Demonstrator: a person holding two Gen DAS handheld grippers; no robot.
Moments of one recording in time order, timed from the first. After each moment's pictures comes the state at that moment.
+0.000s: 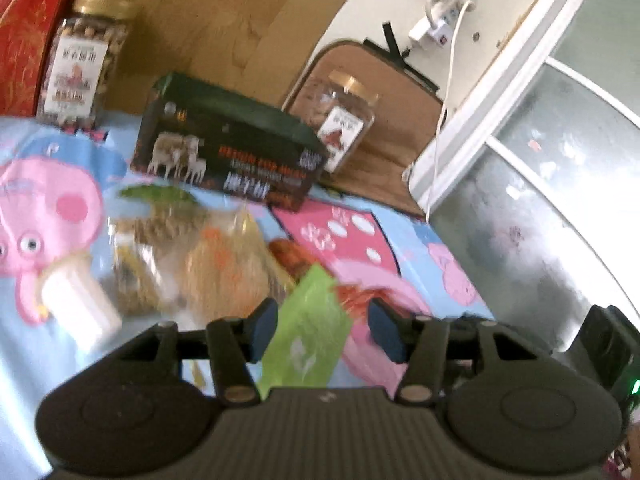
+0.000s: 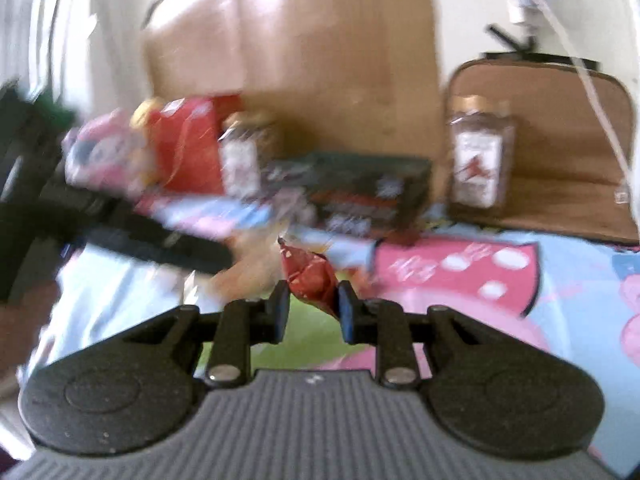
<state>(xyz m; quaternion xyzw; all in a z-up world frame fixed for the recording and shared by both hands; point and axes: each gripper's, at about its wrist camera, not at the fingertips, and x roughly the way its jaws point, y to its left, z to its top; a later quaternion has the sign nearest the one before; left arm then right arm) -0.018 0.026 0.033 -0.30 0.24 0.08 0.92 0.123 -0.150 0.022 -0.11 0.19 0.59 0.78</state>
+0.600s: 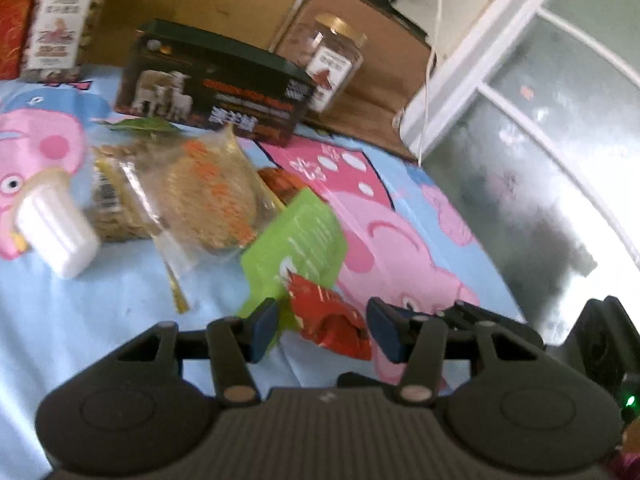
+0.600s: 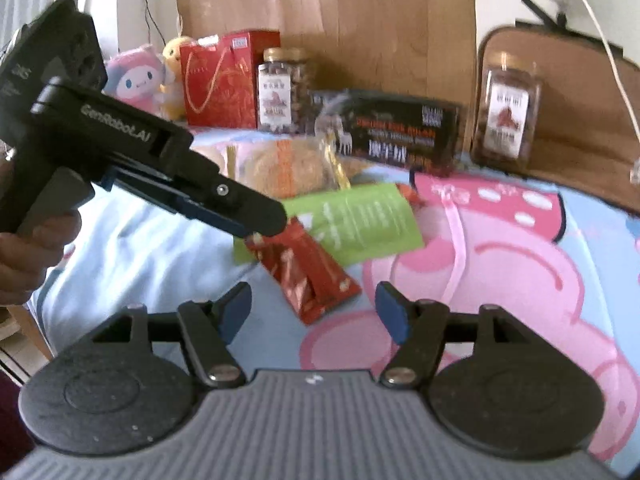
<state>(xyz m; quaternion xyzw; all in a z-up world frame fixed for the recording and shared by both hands) -0.013 0.012 0.006 -0.29 0.30 0.04 0.91 0.087 -0.158 -0.010 -0.16 0.22 0.59 0.76</state>
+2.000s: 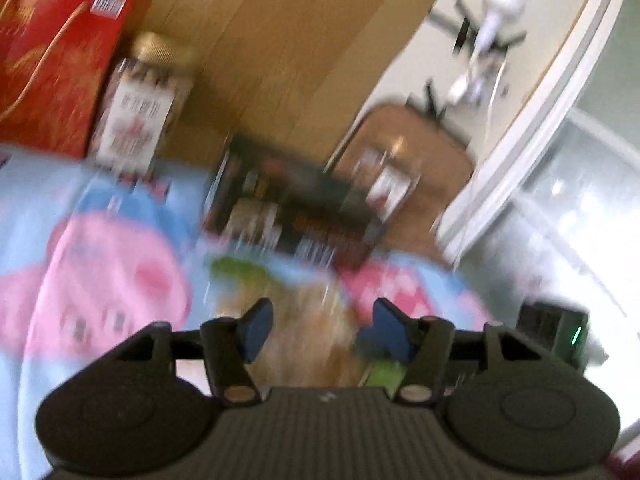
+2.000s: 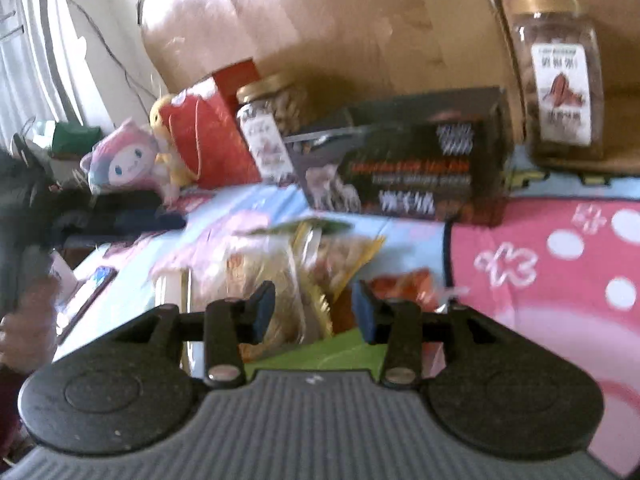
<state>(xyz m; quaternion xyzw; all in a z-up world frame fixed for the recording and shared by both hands) -0.047 0.099 0.044 -0.31 0.21 0.12 0.92 0.183 -0.063 0.003 -0.03 0.31 0.65 0.70</state>
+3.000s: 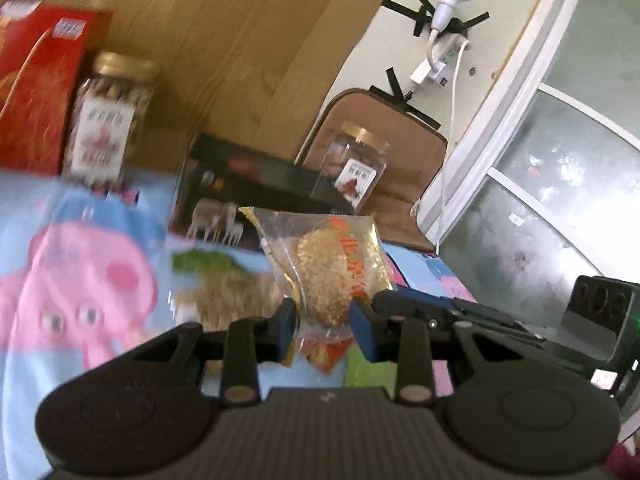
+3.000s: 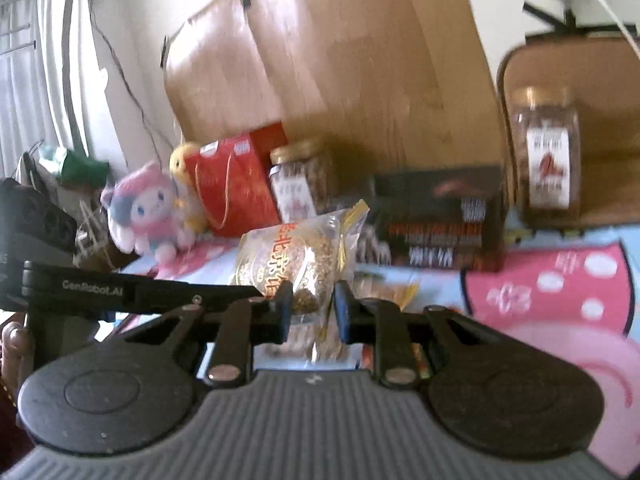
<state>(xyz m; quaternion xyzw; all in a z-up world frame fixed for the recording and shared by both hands) -0.039 0.074 0.064 -0.26 0.20 0.10 0.94 0.128 -0.089 0.052 0.00 0.22 0.63 0.75</state>
